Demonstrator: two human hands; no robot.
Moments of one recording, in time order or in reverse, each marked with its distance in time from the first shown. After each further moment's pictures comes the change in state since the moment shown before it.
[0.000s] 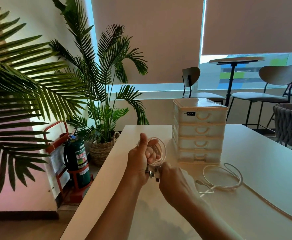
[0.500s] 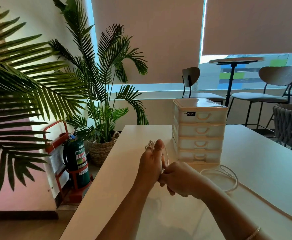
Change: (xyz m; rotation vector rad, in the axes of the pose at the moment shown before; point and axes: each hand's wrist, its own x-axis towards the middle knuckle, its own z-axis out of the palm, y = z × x) left_hand -0.003 -0.023 0.005 0.607 -0.092 0.207; right_hand 0.010 0.004 -0.034 0.226 -0.454 0.066
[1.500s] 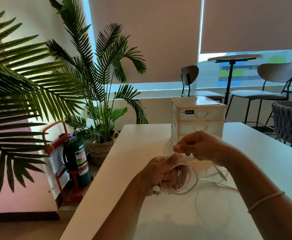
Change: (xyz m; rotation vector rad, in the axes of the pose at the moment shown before) left_hand -0.008 0.002 -0.005 -0.419 -0.779 -0.243; right_hand 0.009 0.027 -0.068 0.279 0.162 -0.150
